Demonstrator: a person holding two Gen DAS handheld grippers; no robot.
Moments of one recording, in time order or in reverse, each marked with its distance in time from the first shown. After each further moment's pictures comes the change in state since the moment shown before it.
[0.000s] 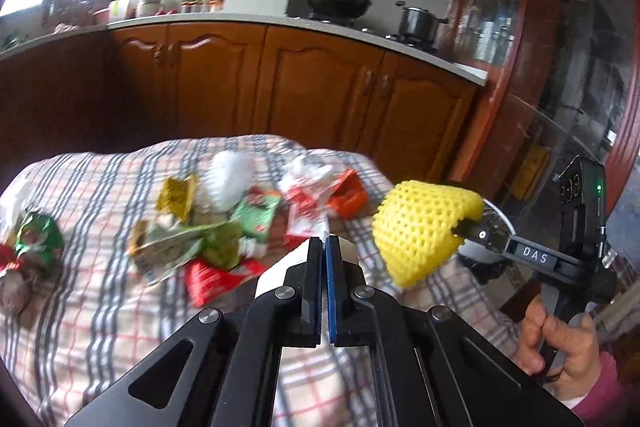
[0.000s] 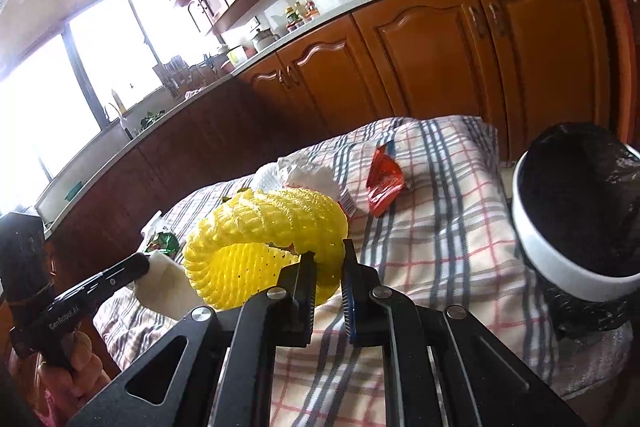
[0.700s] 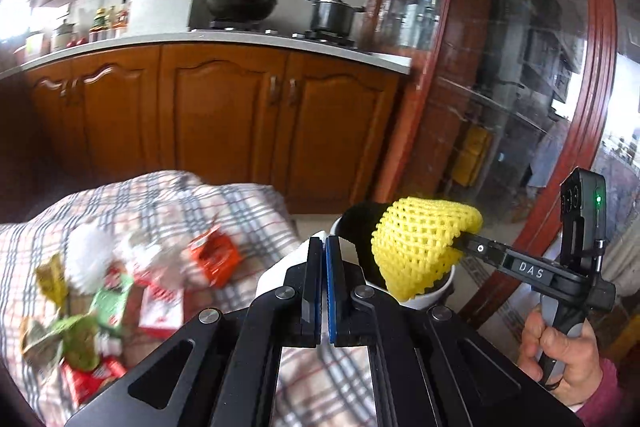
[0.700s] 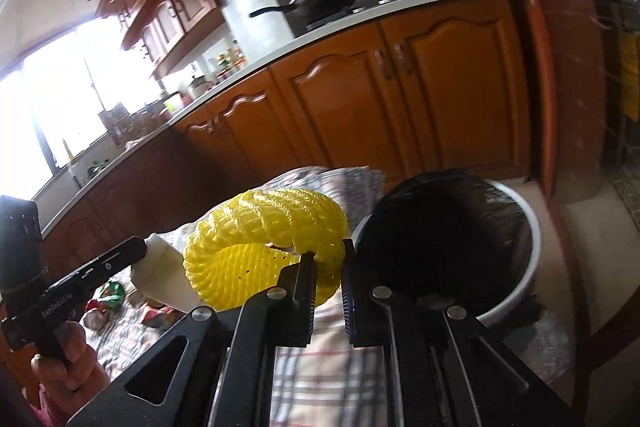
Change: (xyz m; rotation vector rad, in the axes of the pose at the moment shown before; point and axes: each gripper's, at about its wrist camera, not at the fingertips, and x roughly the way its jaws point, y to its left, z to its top) left arm 0.113 -0.071 0.061 0.135 0.006 -0.206; right arm -0.079 -0.091 0.035 0.090 -0.134 -0.240
